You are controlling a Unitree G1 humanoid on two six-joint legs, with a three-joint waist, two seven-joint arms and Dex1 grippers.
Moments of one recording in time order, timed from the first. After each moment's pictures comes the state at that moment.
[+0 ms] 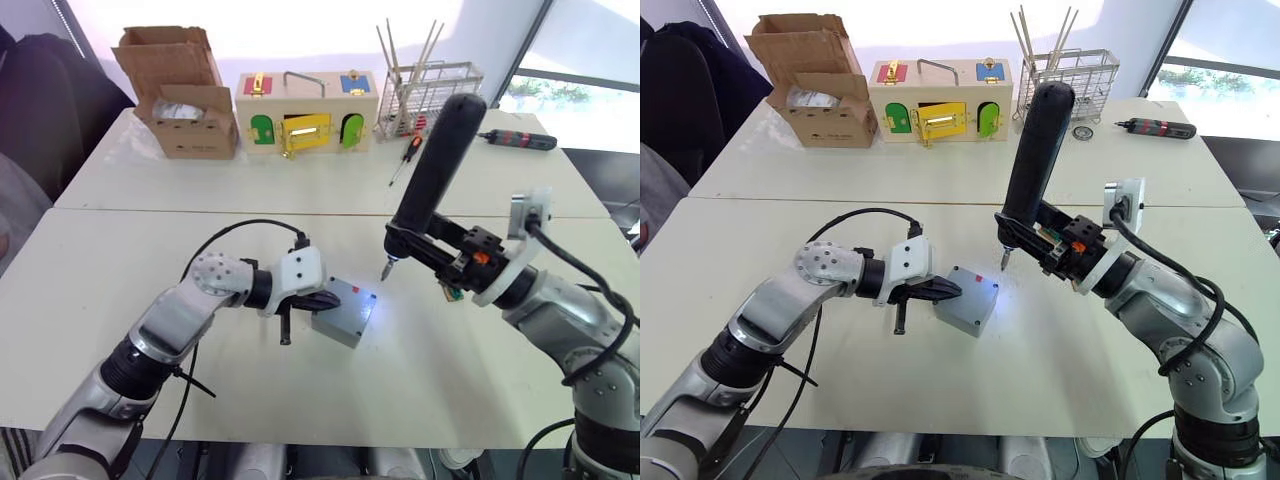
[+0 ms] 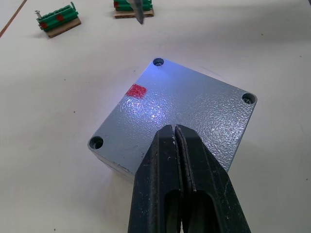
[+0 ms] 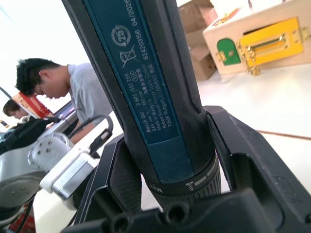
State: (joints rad) left arm -0.52 0.59 -0.41 -0.33 -0.22 0.63 -1.03; right arm -0.17 -0.58 -0.24 -0.67 0.97 0.74 0.40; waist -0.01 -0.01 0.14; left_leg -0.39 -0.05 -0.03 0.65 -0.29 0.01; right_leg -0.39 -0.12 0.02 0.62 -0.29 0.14
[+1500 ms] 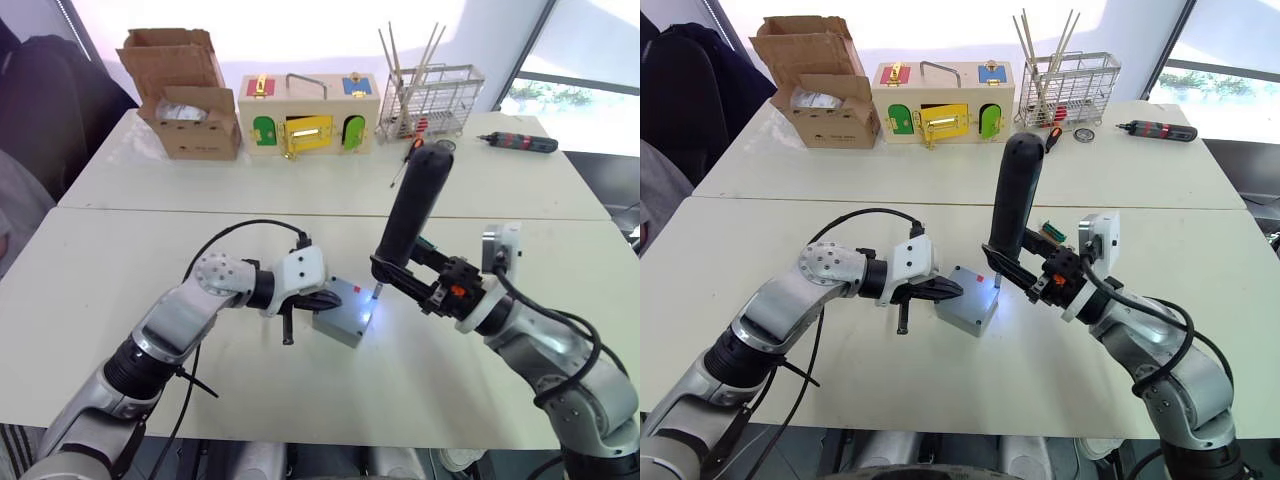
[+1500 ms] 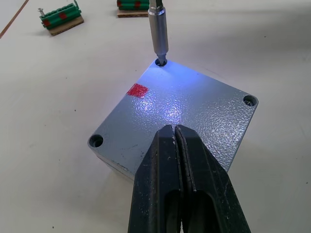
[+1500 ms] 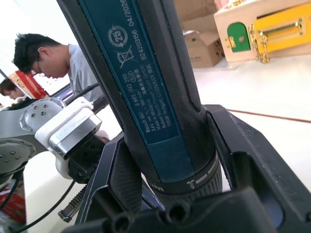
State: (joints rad) left arm -0.52 0.59 -0.42 -0.33 -0.22 0.65 -1.01; right arm -0.01 -0.53 -0.06 -0.68 0.69 0.52 0.49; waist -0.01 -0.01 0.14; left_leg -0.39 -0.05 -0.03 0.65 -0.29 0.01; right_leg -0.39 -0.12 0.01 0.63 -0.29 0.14
